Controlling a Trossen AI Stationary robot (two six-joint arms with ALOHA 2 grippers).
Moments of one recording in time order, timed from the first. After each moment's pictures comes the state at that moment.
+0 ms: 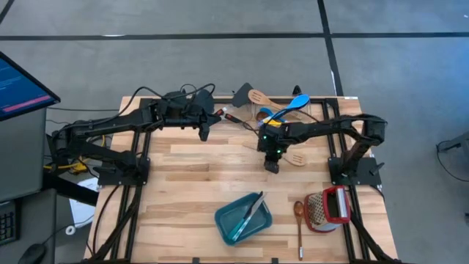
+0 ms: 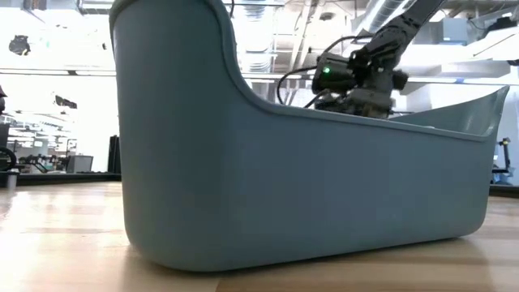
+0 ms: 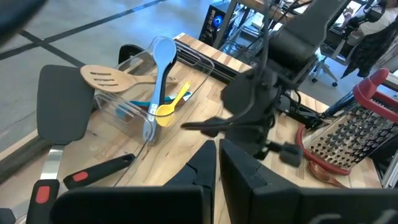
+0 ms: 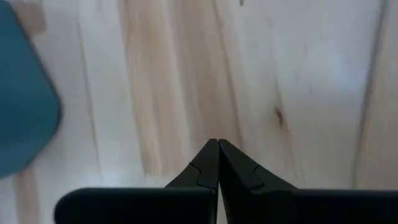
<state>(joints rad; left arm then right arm) 0.32 1.20 0.98 -0.16 0.04 -0.30 -0.25 1.71 0.89 -0.40 -0.39 0.05</state>
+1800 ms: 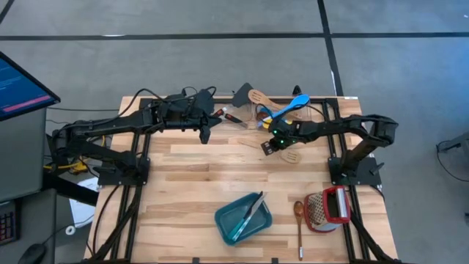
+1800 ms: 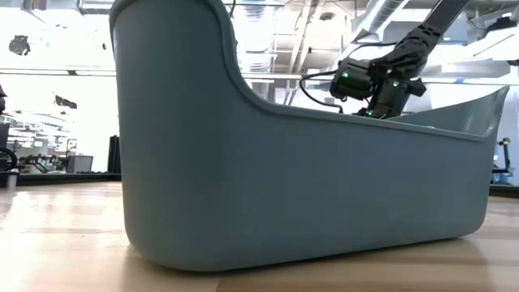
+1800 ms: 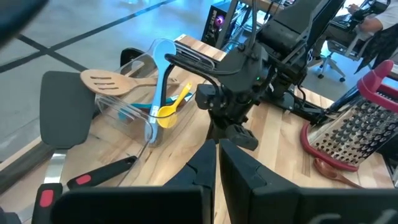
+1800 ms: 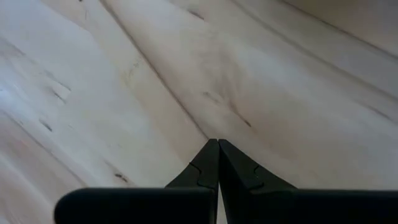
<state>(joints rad) 0.28 1.20 0.98 -0.16 -0.01 -0.27 -0.35 1.59 0.72 -0.22 -0.01 0.71</state>
